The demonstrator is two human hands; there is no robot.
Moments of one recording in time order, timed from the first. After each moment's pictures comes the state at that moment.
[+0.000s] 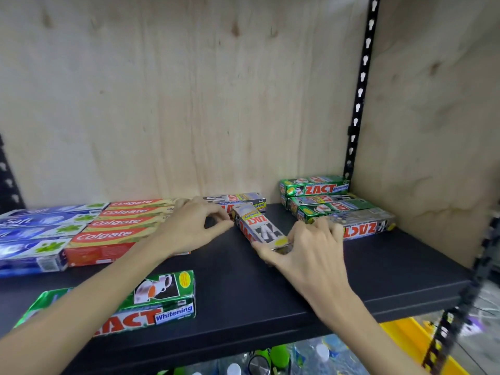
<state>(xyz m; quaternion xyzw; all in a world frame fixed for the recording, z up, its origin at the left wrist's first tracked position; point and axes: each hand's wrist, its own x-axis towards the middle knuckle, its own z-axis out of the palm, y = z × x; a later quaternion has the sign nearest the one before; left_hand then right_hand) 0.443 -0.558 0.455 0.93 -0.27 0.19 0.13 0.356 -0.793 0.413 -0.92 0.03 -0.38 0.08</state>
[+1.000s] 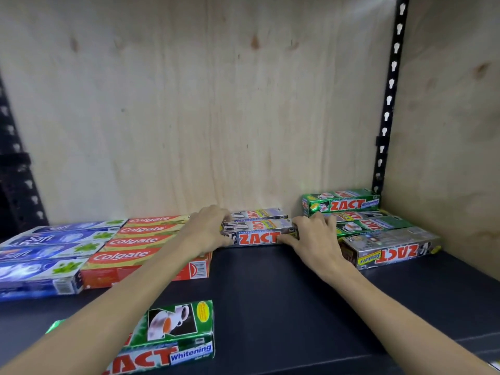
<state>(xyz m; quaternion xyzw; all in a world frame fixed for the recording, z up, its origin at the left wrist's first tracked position) 0.483 -0.557 0.469 0.98 -0.12 0.12 0.08 0.475 -0.794 0.421 -0.96 -0.01 -0.29 0.07</state>
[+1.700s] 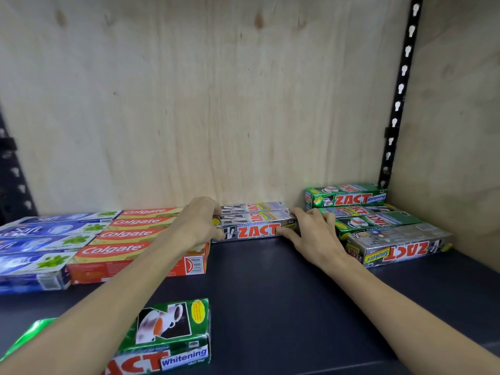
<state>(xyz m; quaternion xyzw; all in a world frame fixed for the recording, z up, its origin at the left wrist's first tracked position) 0.492 -0.551 0.468 0.98 -0.07 0.11 0.16 0.486 -0.797 0.414 -0.95 -0.07 -0.25 0.15</state>
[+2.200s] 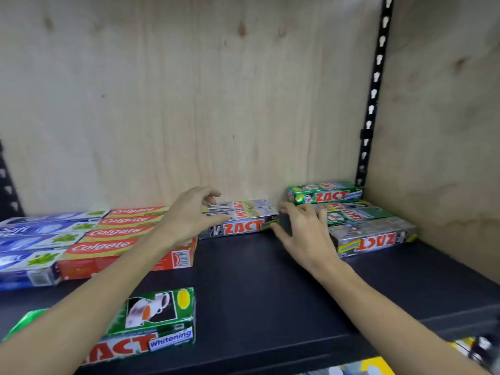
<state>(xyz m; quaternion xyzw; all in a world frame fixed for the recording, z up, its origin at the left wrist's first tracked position) 0.481 -0.552 0.468 0.93 -0.18 0.21 0.25 0.455 -0.807 0.411 -0.93 -0.08 -0.34 0.13</state>
